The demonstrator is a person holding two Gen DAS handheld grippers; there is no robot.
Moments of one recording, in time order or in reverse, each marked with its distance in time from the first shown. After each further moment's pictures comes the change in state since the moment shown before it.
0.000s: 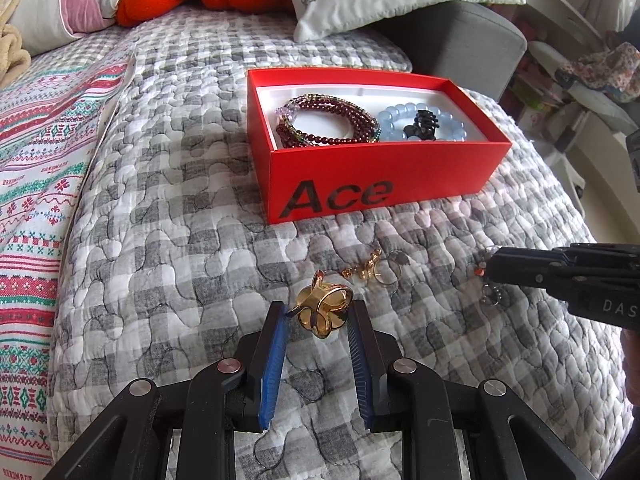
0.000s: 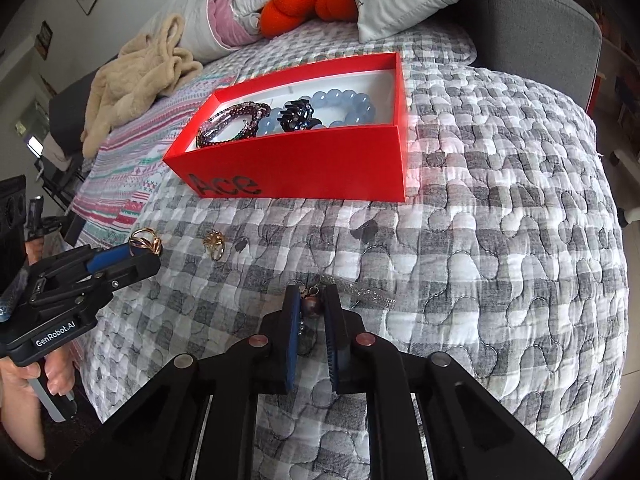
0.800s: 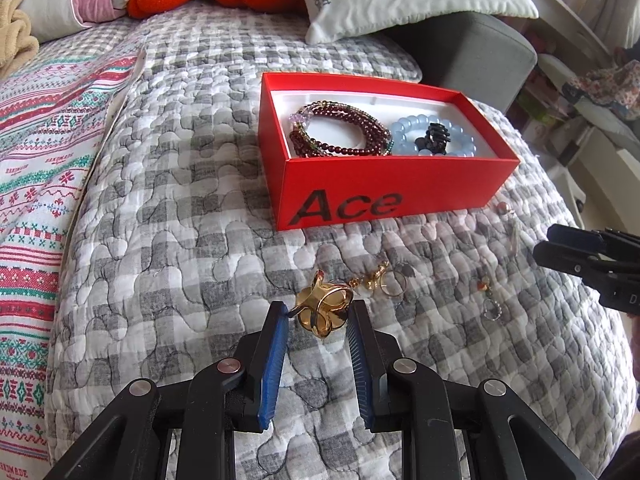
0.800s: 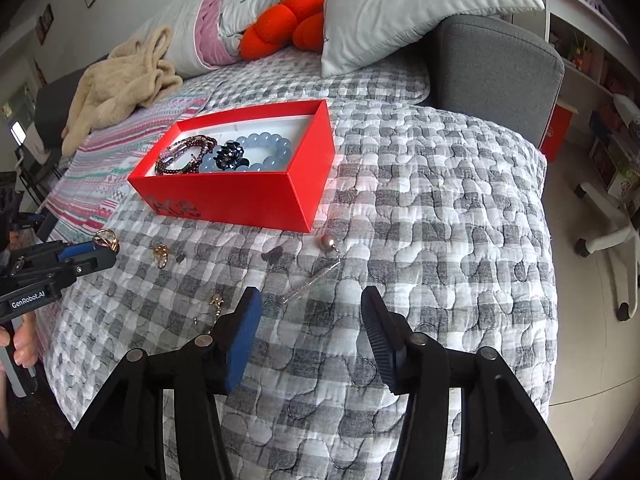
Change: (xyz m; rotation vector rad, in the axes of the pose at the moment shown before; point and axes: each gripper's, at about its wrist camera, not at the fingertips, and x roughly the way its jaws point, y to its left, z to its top) left arm 0.000 0.007 0.005 -0.048 0.001 -0.006; right arm -0.036 -0.038 -0.002 -0.086 -0.077 -0.153
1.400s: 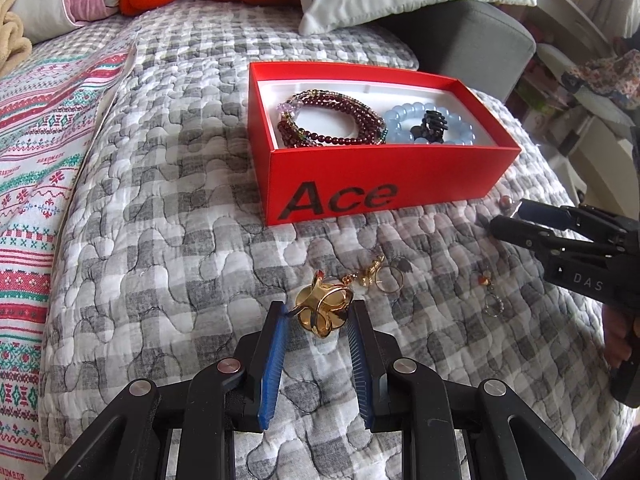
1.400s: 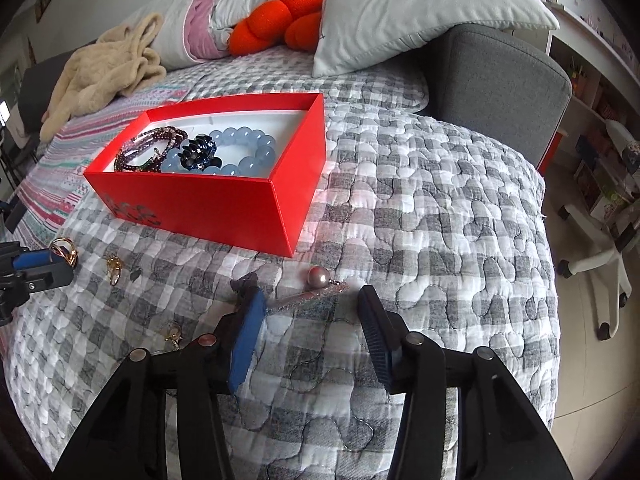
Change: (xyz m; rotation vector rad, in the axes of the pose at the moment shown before) left arm 0.008 -0.006 0.000 0.019 0.020 0.001; right arm 0.037 0.009 0.014 -0.048 -0.029 -0.084
